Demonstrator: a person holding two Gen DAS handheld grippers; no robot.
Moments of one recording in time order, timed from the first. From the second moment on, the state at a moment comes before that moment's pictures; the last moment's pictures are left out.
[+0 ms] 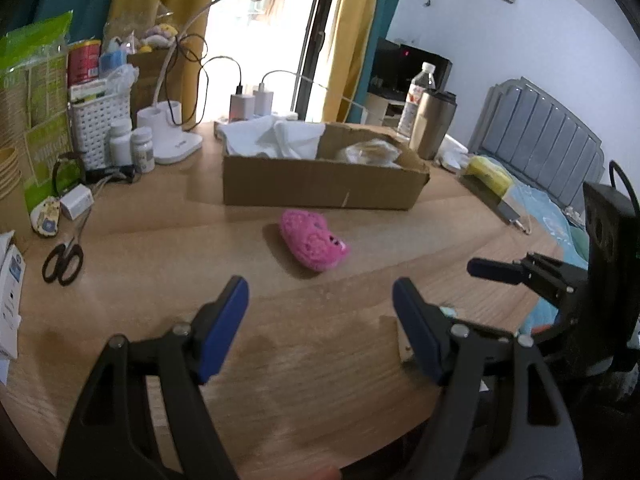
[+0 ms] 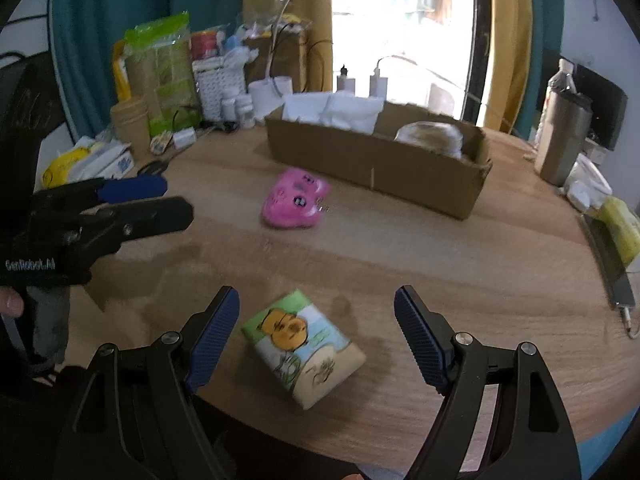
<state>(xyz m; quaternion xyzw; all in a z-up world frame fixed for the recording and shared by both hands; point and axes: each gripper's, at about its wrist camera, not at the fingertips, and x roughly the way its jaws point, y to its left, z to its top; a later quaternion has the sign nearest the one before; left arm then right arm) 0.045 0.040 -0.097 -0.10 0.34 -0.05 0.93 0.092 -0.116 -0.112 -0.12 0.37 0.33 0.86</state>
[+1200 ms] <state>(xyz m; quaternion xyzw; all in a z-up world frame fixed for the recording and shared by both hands) 0.071 0.020 -0.129 -0.09 0.40 -0.05 0.91 0.115 -0.135 -0.143 -0.08 0.41 0.30 0.86</state>
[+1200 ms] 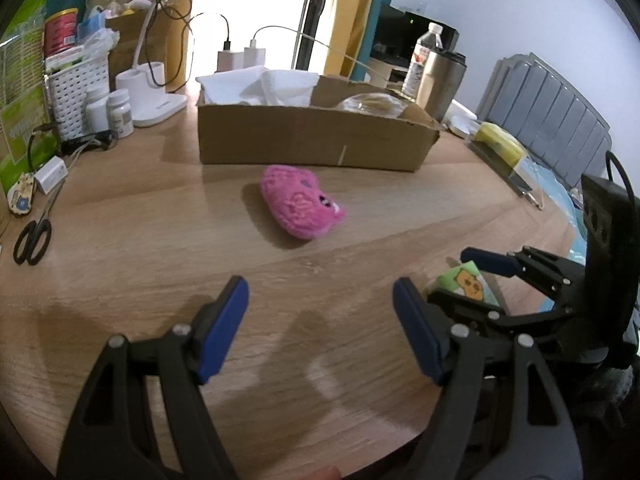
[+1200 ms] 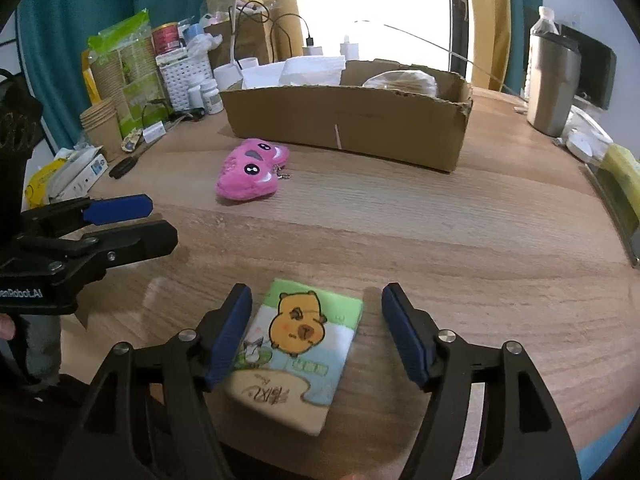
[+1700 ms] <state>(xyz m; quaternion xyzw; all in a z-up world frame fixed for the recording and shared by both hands) 0.068 0.019 -0.127 -0.09 0.40 -0.04 0.91 0.120 -0.140 -0.142 -0.08 0.40 0.30 0.86</state>
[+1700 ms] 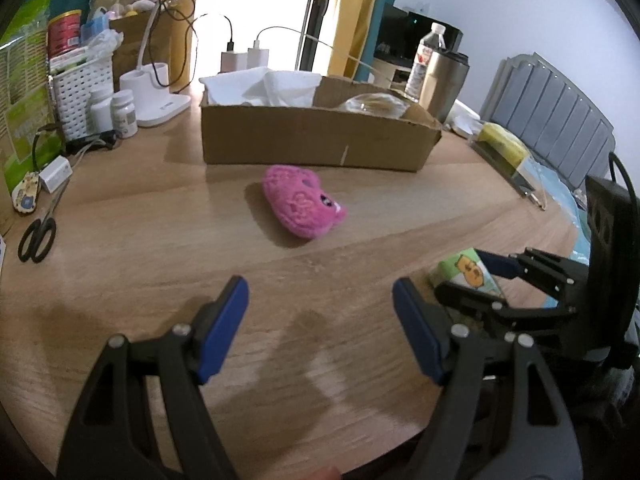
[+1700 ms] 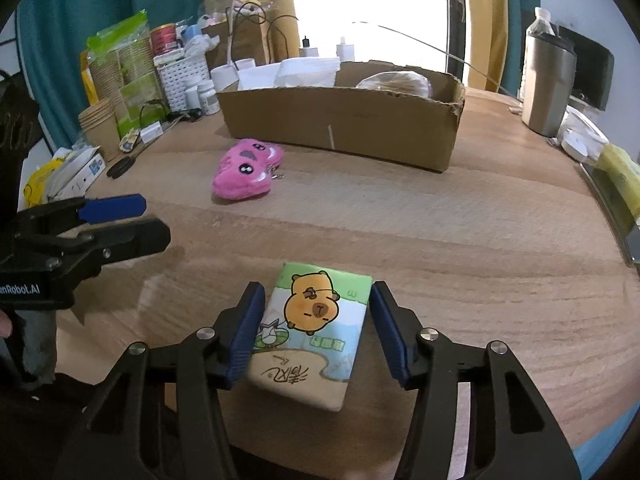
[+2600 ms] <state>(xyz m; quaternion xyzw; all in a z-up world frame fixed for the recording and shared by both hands) 0.154 0.019 -0.142 -0.10 0.45 -0.02 0.89 0.212 -0.147 -0.135 -0.05 0.41 0.32 0.85</state>
